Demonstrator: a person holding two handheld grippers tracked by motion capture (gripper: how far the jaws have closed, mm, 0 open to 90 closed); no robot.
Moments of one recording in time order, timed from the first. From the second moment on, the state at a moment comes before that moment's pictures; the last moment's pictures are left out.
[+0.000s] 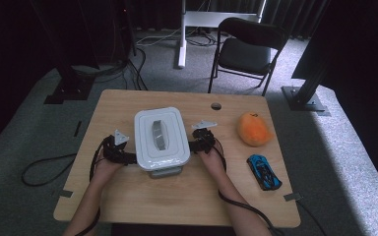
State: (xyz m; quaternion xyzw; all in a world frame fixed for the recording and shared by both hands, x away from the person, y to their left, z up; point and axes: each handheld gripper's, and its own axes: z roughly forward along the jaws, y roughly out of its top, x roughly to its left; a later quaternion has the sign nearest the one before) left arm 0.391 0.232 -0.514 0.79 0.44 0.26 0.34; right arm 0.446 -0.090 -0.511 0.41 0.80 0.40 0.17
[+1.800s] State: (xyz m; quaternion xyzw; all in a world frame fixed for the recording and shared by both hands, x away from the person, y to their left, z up) left arm 0.336 0.158 -0.515 0.84 0.36 0.21 0.36; right arm 0.383 -0.176 -0.513 0.37 0.81 0.41 0.17
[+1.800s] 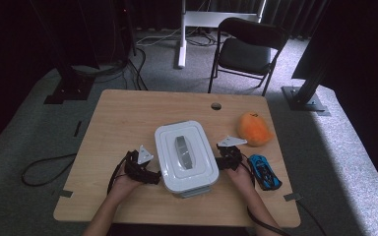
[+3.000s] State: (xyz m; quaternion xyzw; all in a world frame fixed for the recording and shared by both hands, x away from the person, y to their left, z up) left arm 0.313 0.143 -0.527 0.86 0.31 0.18 0.36; right arm 0.365 -0.203 -0.515 0.34 0.83 0.40 0.18
